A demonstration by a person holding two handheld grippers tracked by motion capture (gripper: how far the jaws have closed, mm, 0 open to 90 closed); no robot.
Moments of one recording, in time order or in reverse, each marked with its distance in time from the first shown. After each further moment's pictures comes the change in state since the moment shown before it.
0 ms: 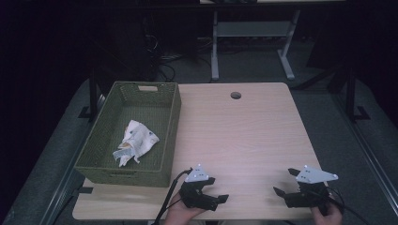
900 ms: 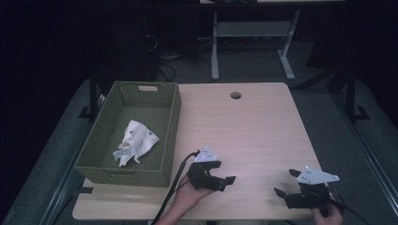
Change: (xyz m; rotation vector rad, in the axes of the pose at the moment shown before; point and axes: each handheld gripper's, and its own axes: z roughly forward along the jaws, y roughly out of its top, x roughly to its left) left arm 0.013 0.052 0.015 -0.018 0.029 0.015; right arm 0.001 -0.002 -0.002 -0.002 -0.002 0.012
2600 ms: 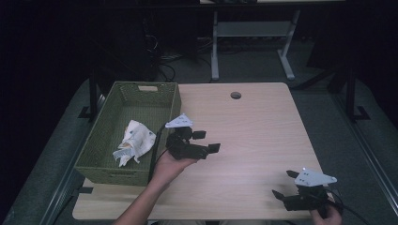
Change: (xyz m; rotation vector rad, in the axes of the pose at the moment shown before) left arm 0.033 0.069 -0.075 -0.124 -0.003 -0.049; right arm 0.007 0.003 0.000 0.003 0.017 -0.035
